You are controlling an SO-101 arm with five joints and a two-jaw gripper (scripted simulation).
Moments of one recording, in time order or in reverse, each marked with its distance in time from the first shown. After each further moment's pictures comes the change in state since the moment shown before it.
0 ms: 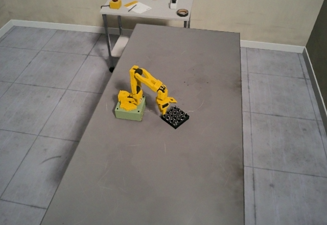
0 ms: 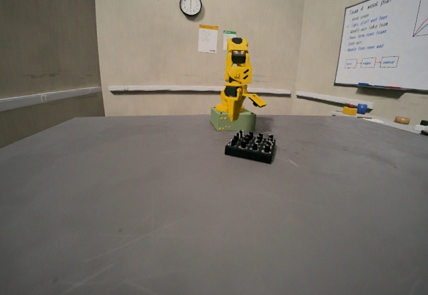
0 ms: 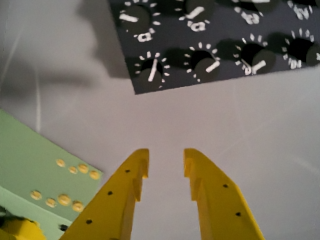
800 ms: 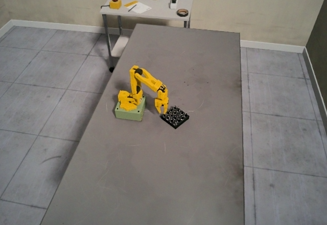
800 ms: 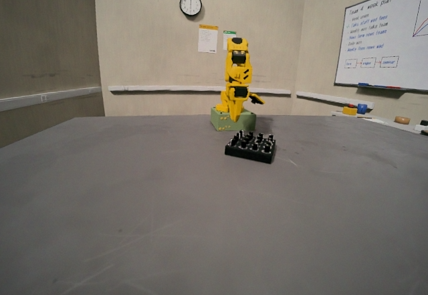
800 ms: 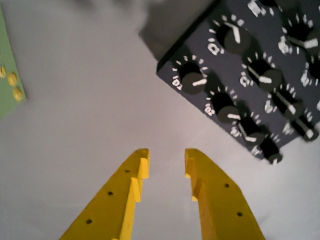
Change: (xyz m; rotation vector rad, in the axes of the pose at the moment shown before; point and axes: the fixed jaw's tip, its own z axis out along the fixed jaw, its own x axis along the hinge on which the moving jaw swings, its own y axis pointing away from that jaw) arm 0.006 -0.003 0.000 0.000 0.000 -0.900
